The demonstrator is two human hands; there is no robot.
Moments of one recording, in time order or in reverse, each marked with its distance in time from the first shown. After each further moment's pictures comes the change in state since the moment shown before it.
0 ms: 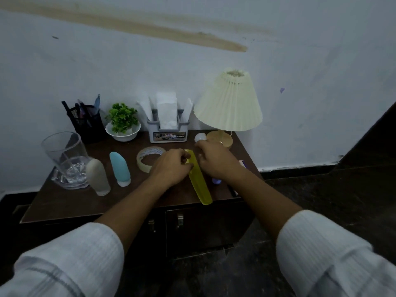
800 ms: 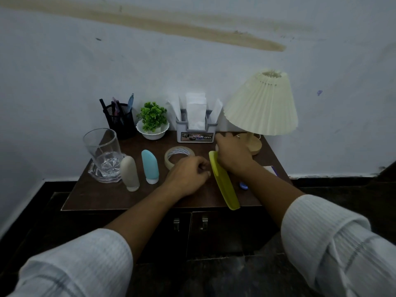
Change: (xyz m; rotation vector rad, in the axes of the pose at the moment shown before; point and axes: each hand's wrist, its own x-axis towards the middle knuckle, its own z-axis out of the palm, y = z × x) left_hand -0.022 -0.029 -0.011 -0.067 -0.049 0.076; right_hand 0.047 -0.013 0.023 -0.269 0.052 0.008
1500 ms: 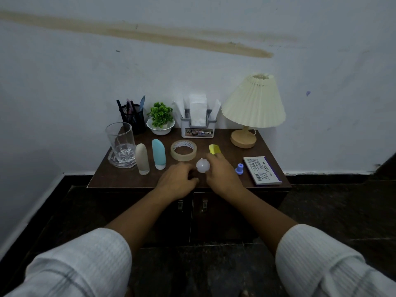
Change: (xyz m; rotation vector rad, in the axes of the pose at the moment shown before) left_hand -0.080 0.008 -0.011 0.132 -0.078 -0.137; right_hand -0.116 -0.050 -0.001 0.491 -0.021 0.014
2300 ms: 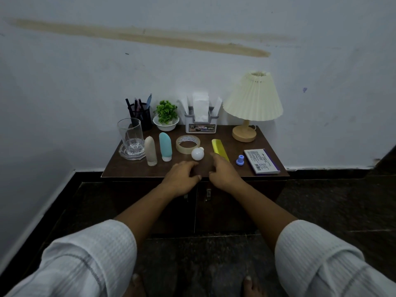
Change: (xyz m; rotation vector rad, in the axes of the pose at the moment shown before) left_hand -0.030 -0.006 0.006 -0.028 -0.013 0.000; right_hand -0.032 -0.014 -0.006 0.164 -0.091 0.124
